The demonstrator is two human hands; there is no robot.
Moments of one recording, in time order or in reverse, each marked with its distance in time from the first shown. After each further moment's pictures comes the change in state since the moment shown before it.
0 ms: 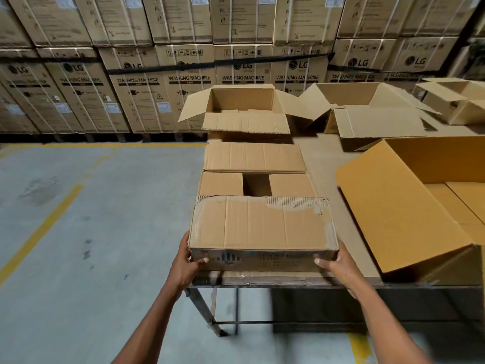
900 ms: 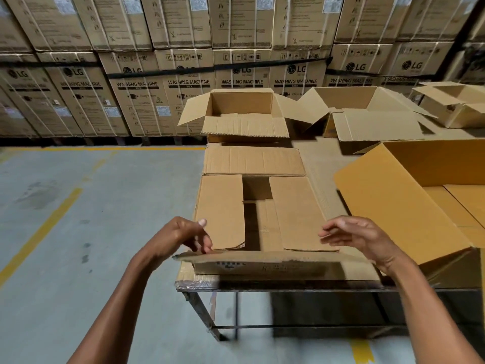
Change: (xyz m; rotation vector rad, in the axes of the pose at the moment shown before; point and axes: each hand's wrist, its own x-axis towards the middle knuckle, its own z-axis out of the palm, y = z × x) left_hand -0.009 0.119 -0.056 0.038 -0.418 0.262; right_hand -0.034 -0.098 -0.065 0.233 -0.374 -0.347
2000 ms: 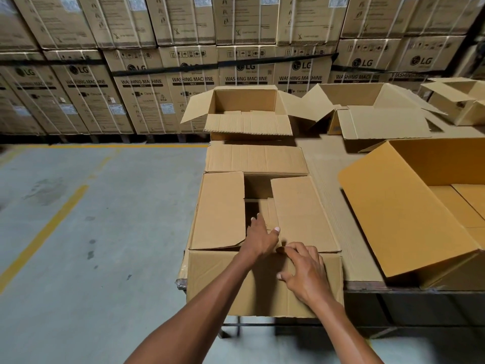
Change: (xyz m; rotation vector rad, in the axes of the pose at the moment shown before) left_hand 0.106 -0.008 0.167 0.267 0.113 -0.320; right_hand 0.017 0.109 0.118 -1.050 0.255 -0.106
